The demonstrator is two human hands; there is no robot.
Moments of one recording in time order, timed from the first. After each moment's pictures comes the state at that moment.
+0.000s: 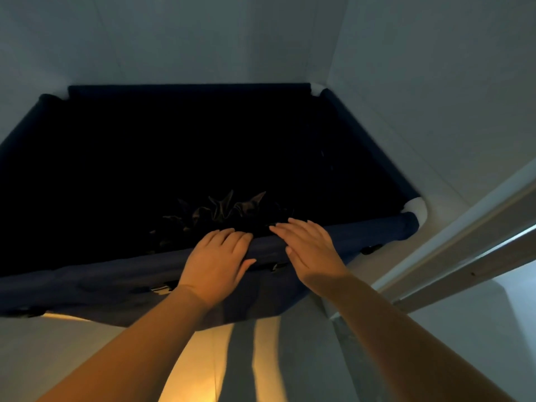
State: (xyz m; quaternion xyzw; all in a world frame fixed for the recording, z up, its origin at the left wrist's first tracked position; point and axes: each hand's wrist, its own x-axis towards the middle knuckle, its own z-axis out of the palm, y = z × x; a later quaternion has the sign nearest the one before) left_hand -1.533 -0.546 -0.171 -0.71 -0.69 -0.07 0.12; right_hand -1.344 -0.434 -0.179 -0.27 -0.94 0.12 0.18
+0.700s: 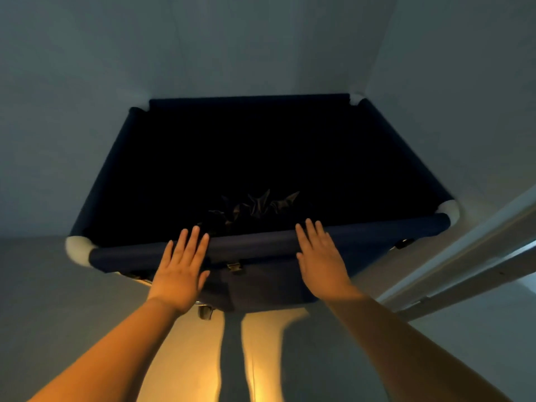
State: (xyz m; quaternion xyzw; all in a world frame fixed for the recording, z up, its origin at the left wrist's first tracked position) left_hand -1.644 -0.705 -0.149 -0.59 -0.81 0.03 0.05; right_hand -1.411 -0.537 -0.150 -0.41 -0.91 0.04 0.02
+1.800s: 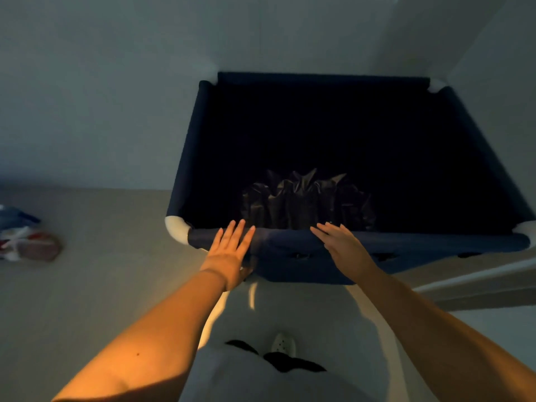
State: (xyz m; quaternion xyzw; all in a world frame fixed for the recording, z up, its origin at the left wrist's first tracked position) left_hand -1.731 -0.745 -0.135 -0.59 -0.80 0.07 -0.13; right_hand -1.509 -0.547 -0.141 -0.24 -0.96 0.11 -0.04
